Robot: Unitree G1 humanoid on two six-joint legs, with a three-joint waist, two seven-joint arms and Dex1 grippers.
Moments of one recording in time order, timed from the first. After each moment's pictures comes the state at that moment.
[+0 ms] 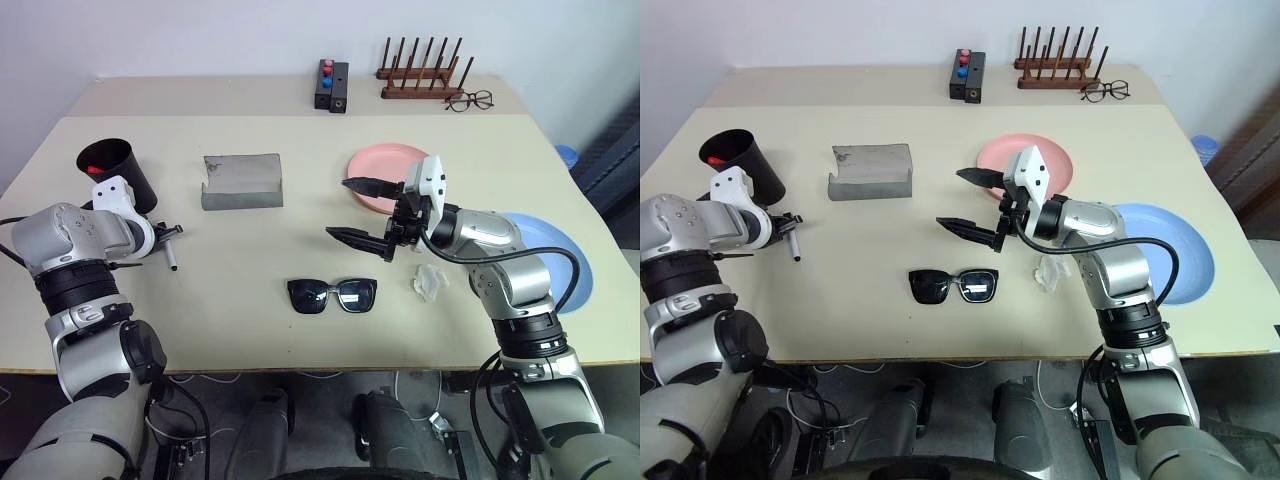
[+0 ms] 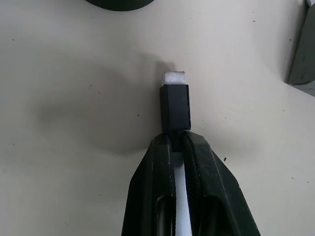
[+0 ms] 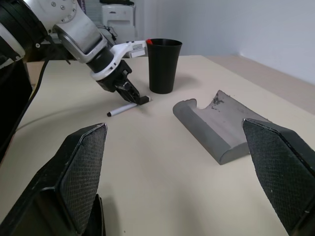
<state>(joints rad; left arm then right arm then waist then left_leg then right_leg) -0.85 0.50 0.56 0.35 -0.26 1.44 -0.04 -0.58 -0.44 0.07 -0.04 0.43 0.32 1.00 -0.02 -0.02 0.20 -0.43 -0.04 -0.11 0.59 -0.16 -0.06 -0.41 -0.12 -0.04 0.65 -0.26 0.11</state>
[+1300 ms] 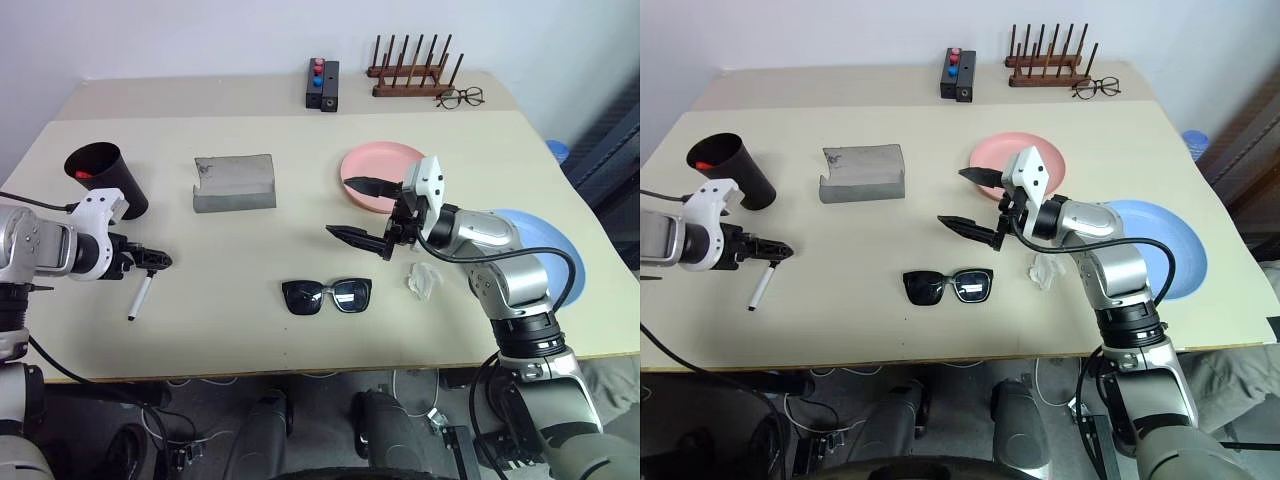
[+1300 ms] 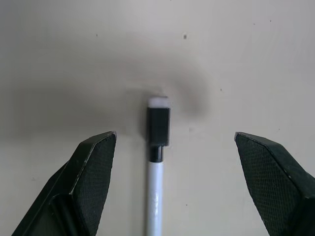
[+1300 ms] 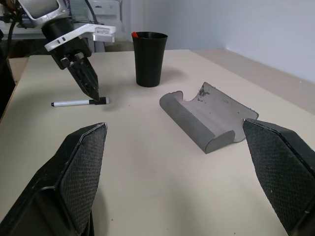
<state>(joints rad) -0.70 1.01 0.02 0.20 -0.55 1.53 -0.58 -0.58 -0.43 0.07 -0.02 0.41 0.31 0.98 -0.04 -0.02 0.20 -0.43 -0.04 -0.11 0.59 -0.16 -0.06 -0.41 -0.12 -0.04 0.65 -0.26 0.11</state>
